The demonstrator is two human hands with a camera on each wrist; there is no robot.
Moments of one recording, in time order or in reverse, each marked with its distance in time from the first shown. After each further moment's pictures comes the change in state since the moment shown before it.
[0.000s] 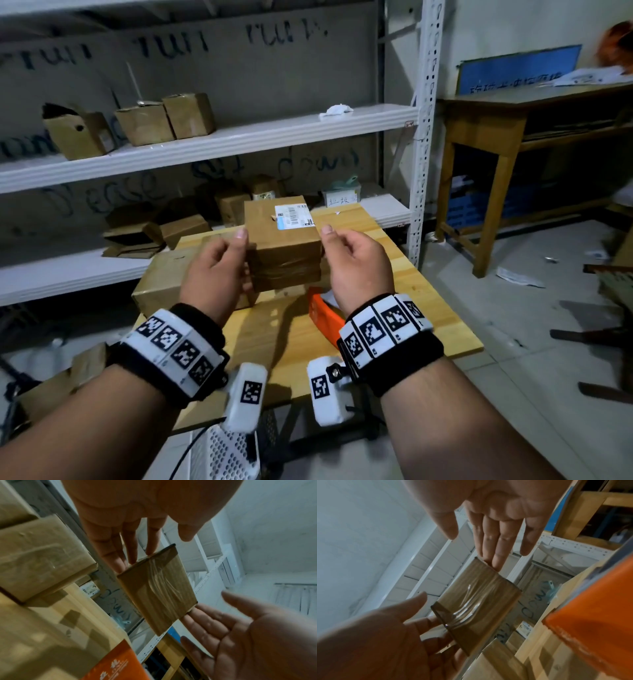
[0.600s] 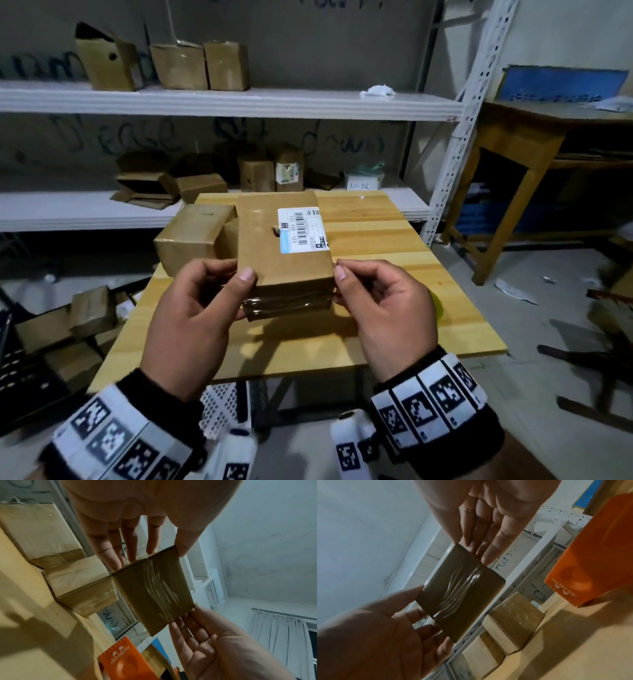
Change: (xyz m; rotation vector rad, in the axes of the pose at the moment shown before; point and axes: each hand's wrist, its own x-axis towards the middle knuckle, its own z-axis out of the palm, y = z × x) left_hand -0.075 -0.053 -0.085 -0.174 0.022 0.111; right_hand -0.085 0.001 0.014 0.102 -0.126 -0.092
